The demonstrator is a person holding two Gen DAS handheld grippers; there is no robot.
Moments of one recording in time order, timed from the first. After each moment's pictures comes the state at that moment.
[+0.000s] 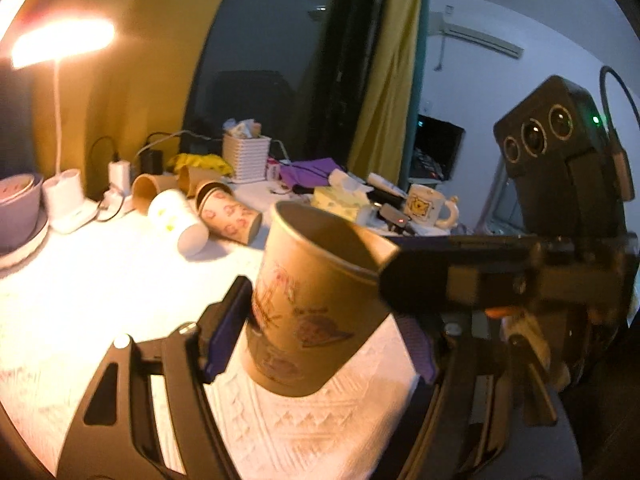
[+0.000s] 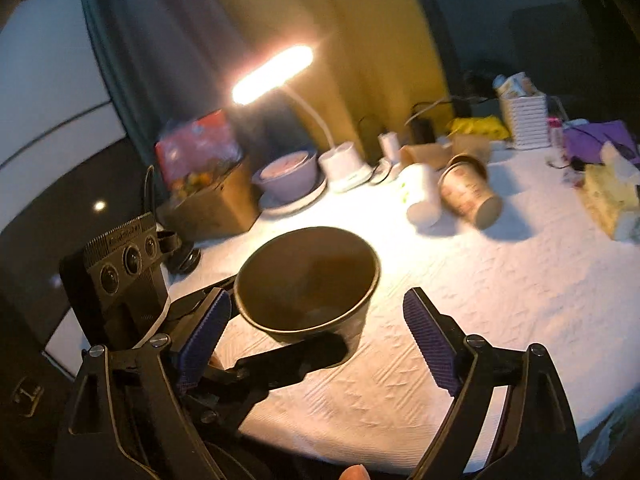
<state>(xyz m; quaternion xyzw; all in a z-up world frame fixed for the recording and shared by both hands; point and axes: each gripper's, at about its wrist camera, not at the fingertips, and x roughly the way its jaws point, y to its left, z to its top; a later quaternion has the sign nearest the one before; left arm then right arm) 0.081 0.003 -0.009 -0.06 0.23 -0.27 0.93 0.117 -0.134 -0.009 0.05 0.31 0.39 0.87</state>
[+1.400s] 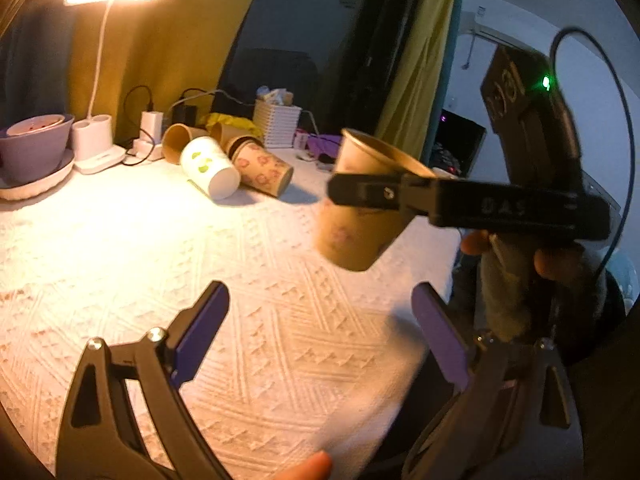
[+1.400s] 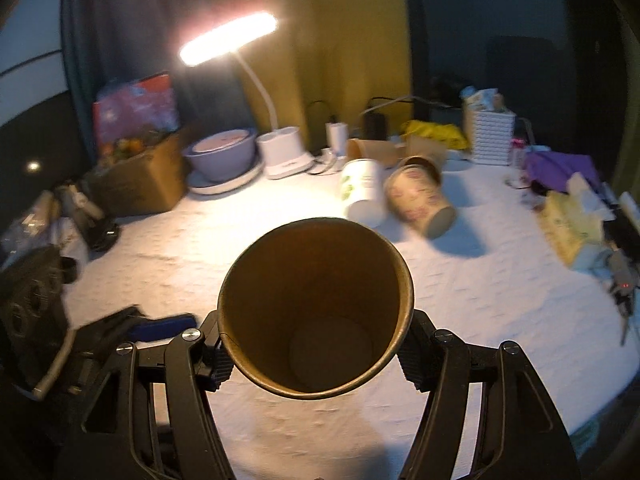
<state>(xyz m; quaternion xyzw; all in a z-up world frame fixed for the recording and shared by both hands) 0.063 0.028 -0.047 -0.10 0.26 -0.23 0.93 0.151 -0.117 -0.033 -0.05 0.31 0.28 0.91</state>
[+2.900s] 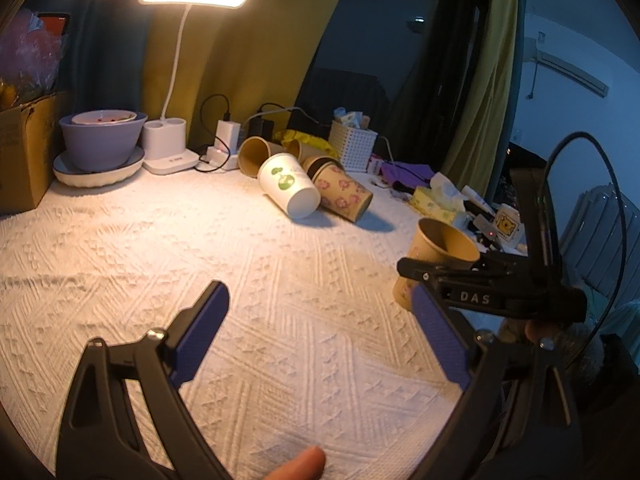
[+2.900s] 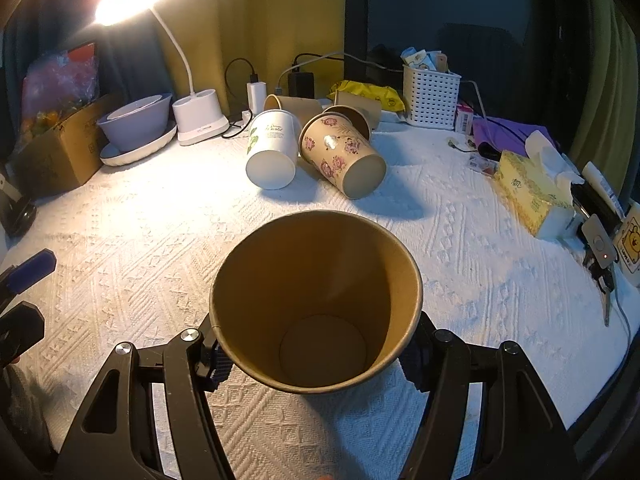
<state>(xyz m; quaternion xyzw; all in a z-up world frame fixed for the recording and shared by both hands) 0.076 0.050 -0.054 -0.12 0.24 -0.11 0.96 0.193 -0.134 -0.091 -0.08 0.34 0.17 0.92</state>
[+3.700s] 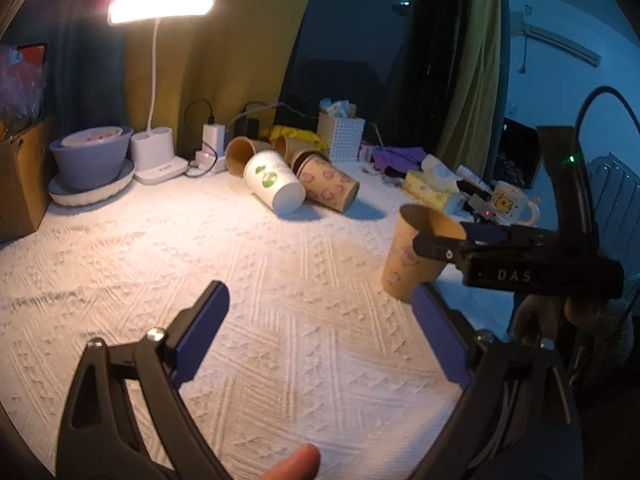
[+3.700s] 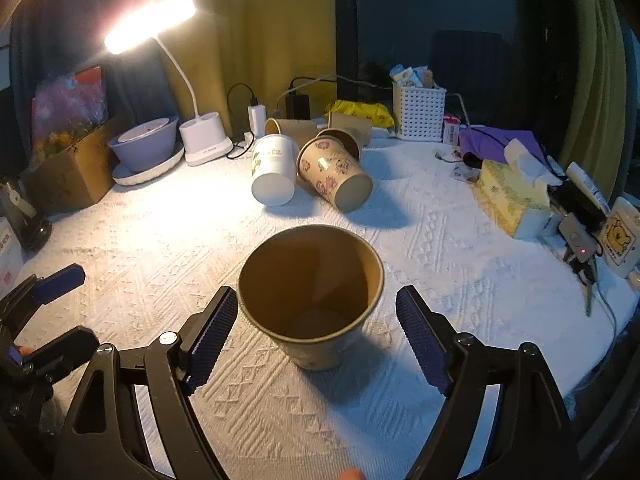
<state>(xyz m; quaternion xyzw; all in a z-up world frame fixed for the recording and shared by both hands) 0.069 0.027 -0.042 -0.08 0.25 -0.11 0.96 0.162 -0.153 -0.062 -0.06 0.32 0.17 0.93</state>
